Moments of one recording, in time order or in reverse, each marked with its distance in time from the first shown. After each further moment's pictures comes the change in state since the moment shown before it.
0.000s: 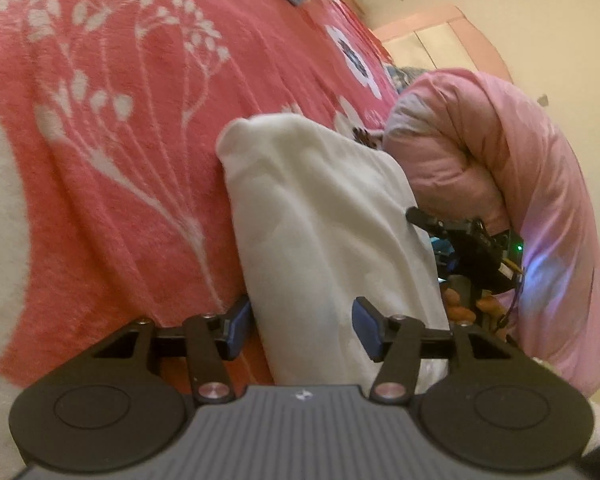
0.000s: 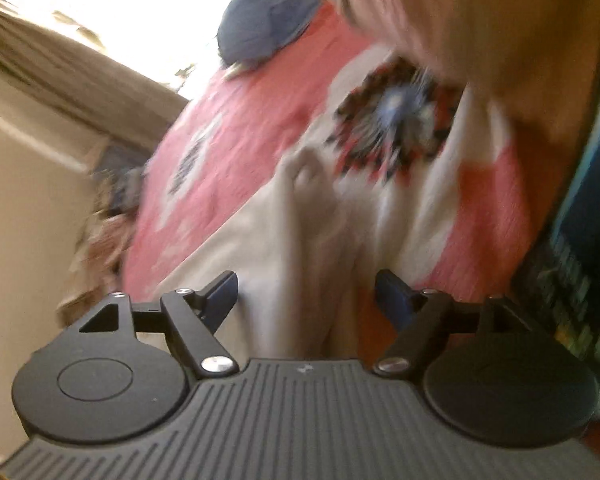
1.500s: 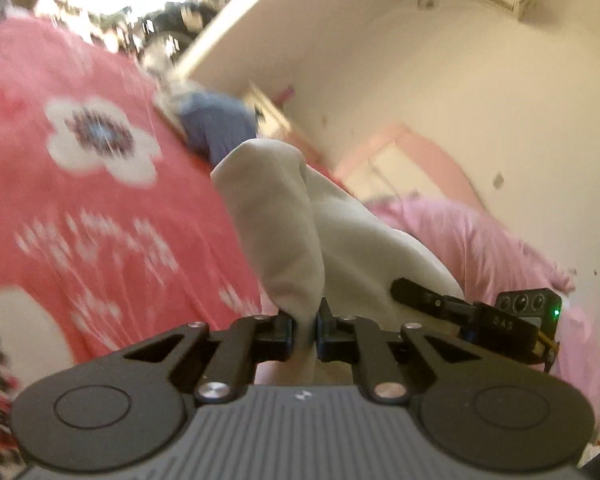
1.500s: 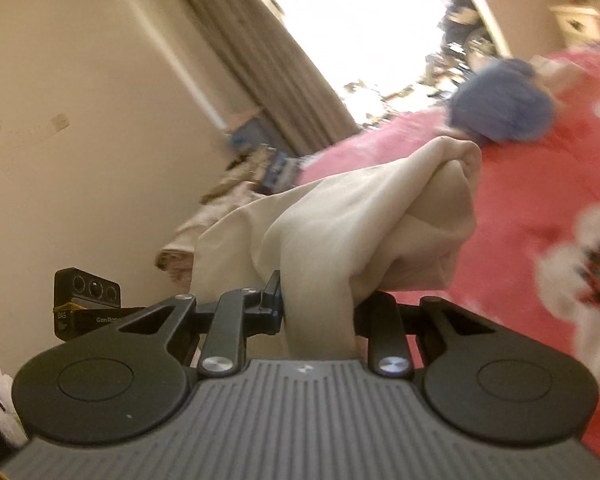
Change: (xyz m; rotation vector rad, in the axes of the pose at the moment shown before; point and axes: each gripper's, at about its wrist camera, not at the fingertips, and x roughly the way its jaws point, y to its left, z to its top) left arm -0.134 -0.095 -0.014 0.169 -0.529 0.065; right arm -0.010 0.197 -0.007 -0.526 -0.107 0.253
